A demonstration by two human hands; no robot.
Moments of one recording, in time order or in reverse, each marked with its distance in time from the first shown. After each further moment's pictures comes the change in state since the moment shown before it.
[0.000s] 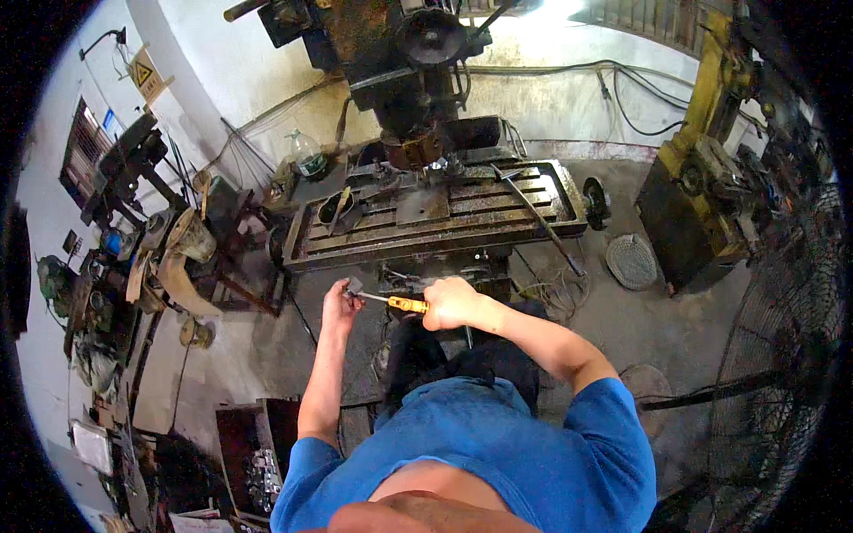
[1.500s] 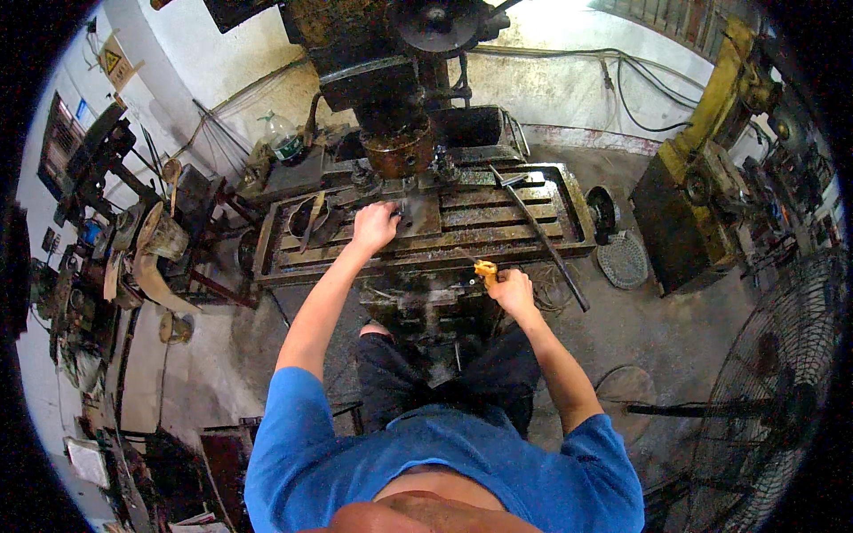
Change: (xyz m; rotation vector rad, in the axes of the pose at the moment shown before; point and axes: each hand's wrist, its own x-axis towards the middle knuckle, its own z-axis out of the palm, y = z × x) left_hand 0.176 0.012 0.157 1.773 -0.248 0.821; right_hand 0.050 0.198 0.091 0.450 0.627 0.683
